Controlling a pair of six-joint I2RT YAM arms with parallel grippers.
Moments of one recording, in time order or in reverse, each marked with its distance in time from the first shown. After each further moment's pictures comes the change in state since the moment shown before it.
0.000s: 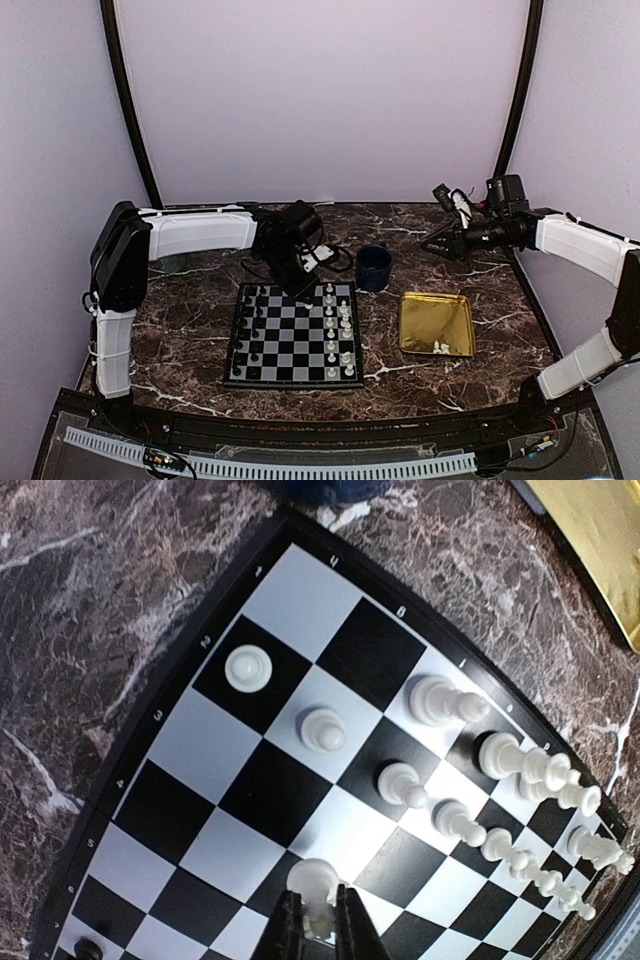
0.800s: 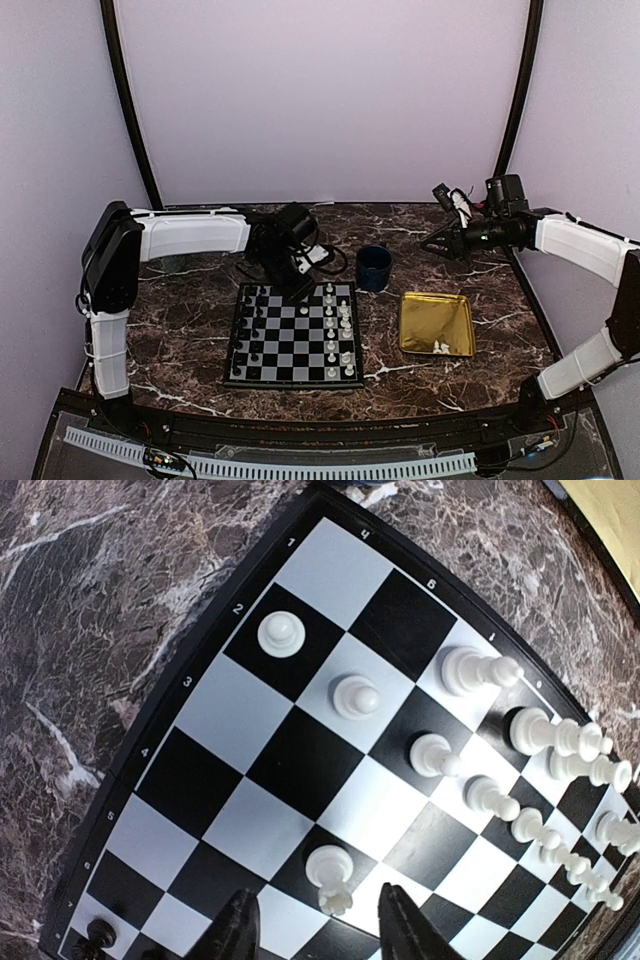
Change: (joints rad) left arm 0.002 -0.052 -0.070 0.047 -0.052 0.006; right arm 0.009 0.000 0.000 0.008 0.031 0.032
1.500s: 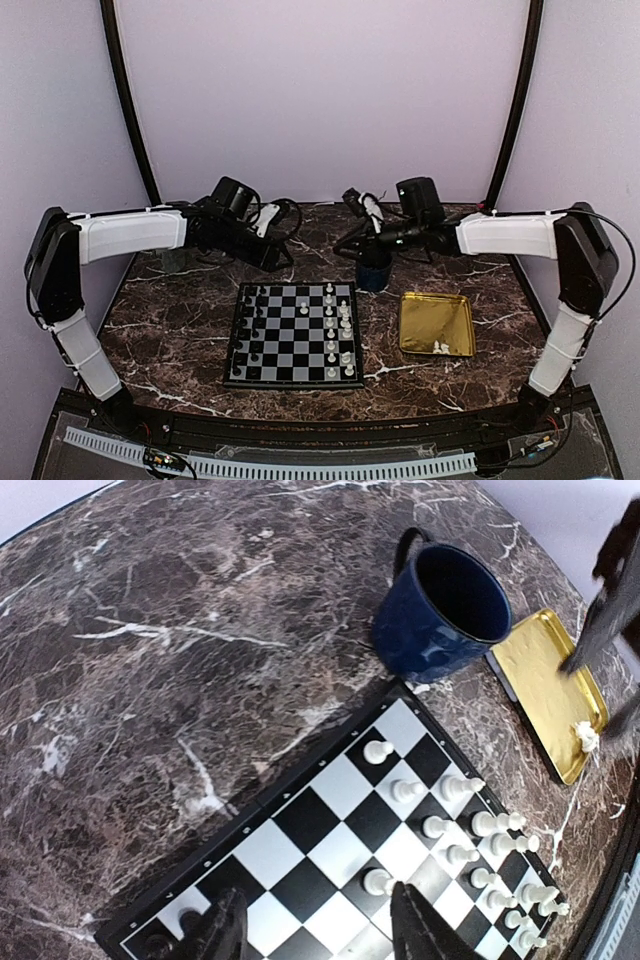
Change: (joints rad) left arm 0.203 -0.323 -0.348 0.425 0.175 -0.173; right arm 0.425 0.415 0.197 0.444 0.024 0.177
